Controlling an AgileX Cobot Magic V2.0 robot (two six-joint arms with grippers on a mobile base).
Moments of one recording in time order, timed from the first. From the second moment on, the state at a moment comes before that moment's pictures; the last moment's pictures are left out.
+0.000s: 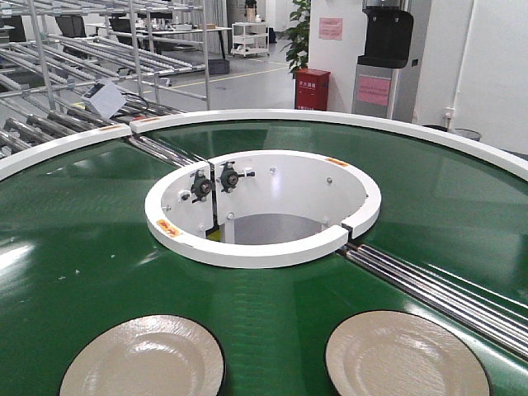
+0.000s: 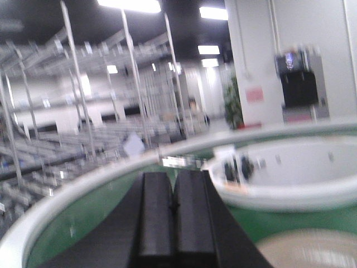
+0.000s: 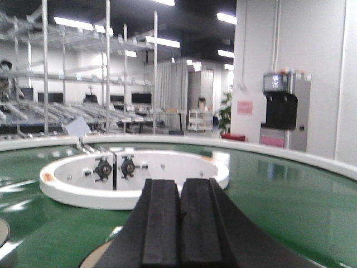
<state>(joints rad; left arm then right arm) 0.01 -0.01 -0.02 -0.14 -0.25 0.23 0.10 -0.01 0.01 -0.20 -0.20 0.21</state>
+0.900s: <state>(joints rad) 0.01 0.87 -0.84 -0.19 0.09 0.23 0.10 0.90 -0.80 -0.20 -0.03 0.13</state>
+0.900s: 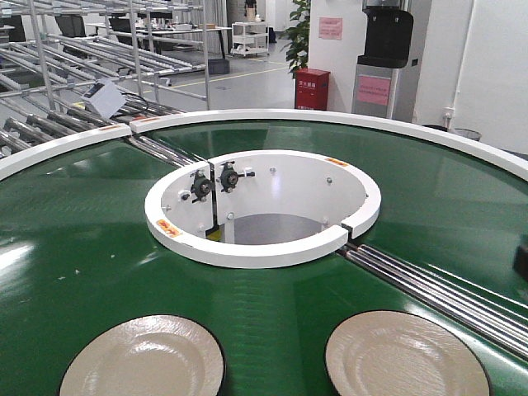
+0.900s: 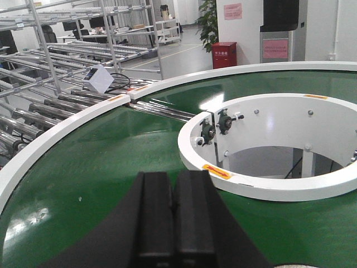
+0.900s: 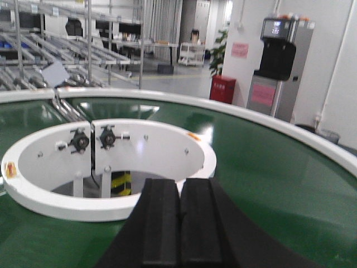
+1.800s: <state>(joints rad) 0.01 0.93 -0.88 -0.20 0.26 0.20 0.10 0.97 -0.87 -0.10 0.23 0.18</state>
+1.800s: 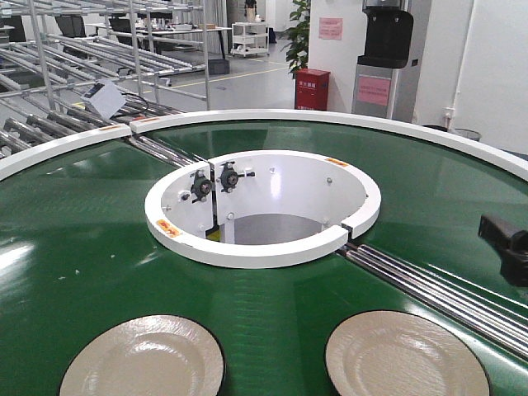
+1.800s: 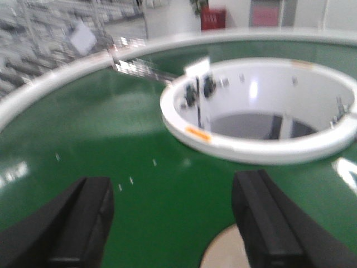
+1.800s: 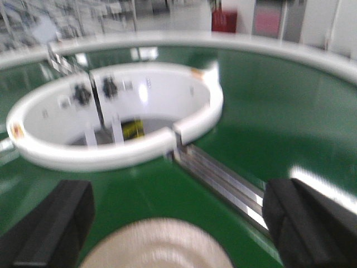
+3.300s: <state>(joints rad) 0.13 1.98 -1.19 -1.03 0.87 0.91 -0.46 1.66 -1.19 0.99 0.85 -0.59</state>
